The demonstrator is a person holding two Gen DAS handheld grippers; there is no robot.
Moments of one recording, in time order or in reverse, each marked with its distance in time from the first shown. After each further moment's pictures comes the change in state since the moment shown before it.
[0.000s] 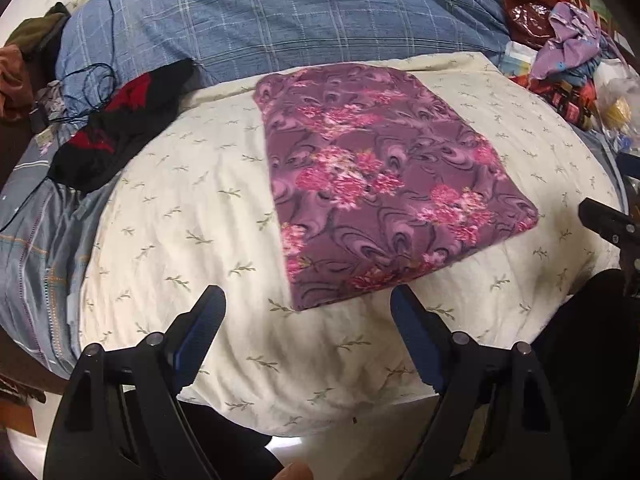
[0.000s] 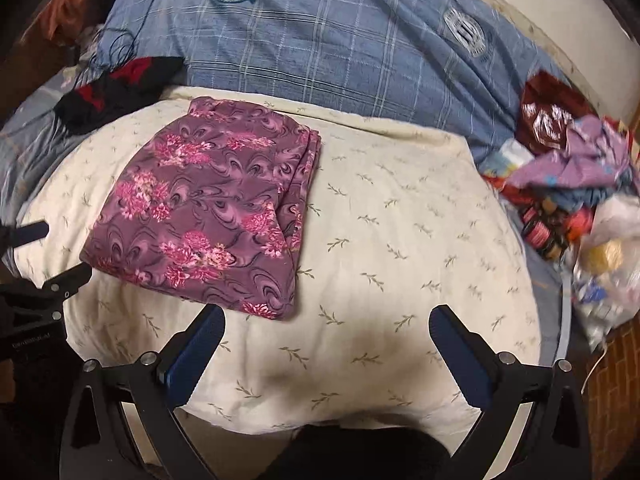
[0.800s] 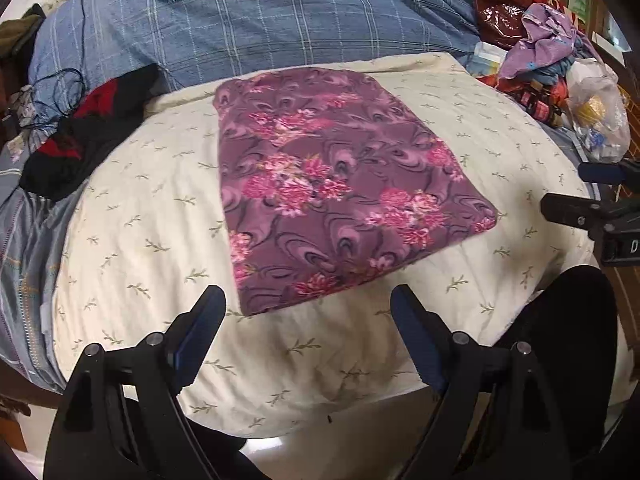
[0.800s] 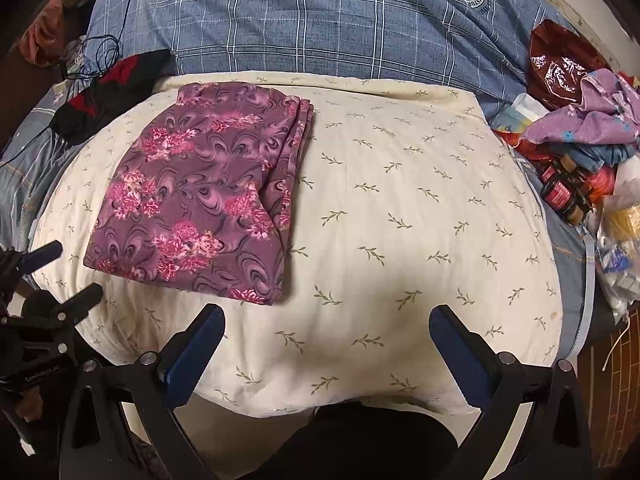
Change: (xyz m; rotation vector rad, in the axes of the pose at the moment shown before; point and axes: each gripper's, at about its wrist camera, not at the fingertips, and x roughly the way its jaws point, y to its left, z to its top) left arm -0.004 -0.020 0.006 0.018 0.005 -0.115; right arm 0.017 -0.033 0.003 0.094 0.134 0.108
